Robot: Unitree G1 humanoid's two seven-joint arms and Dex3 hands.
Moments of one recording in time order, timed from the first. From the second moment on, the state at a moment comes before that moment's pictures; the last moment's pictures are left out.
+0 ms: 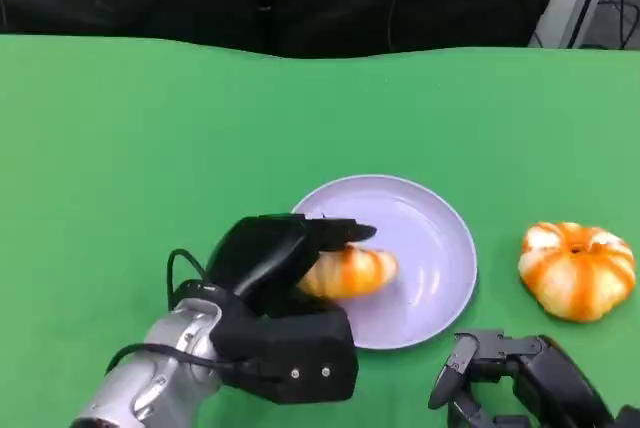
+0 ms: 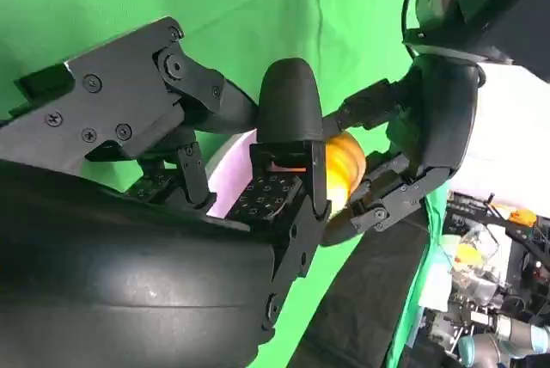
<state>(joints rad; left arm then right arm) -0.39 0.14 -0.46 0.51 0.67 -0.29 0.17 -0.01 -0.09 0.13 0.62 -0.01 -0.86 0.37</state>
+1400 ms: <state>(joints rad) -0.13 0.02 -0.13 0.29 -0.09 -0.28 -0.26 -0.01 -0.09 0.13 0.62 -0.01 -0.87 0.37</state>
